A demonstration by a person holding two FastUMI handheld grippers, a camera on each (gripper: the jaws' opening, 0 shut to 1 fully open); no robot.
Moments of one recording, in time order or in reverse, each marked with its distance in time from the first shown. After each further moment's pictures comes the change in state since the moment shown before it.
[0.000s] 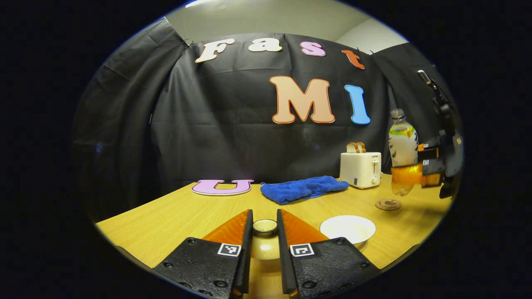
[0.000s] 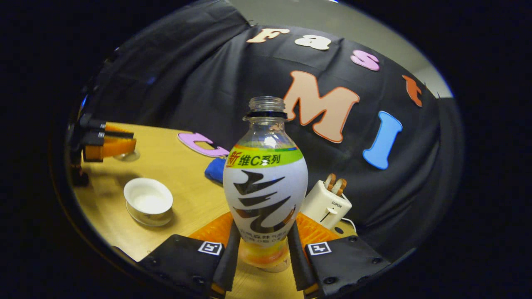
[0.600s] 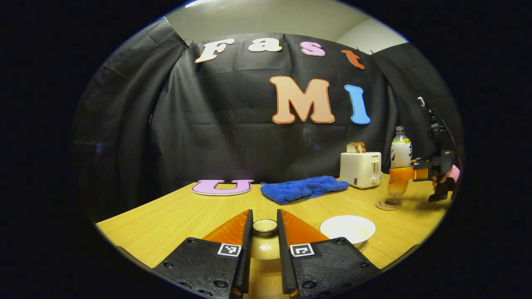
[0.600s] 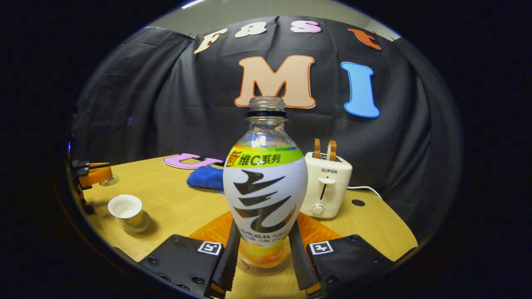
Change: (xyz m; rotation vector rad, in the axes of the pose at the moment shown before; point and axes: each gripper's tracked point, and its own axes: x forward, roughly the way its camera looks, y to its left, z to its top) left arm -0.001 0.000 0.001 0.000 0.000 0.000; right arm 0.009 0.008 -0.037 0.318 0.064 0.030
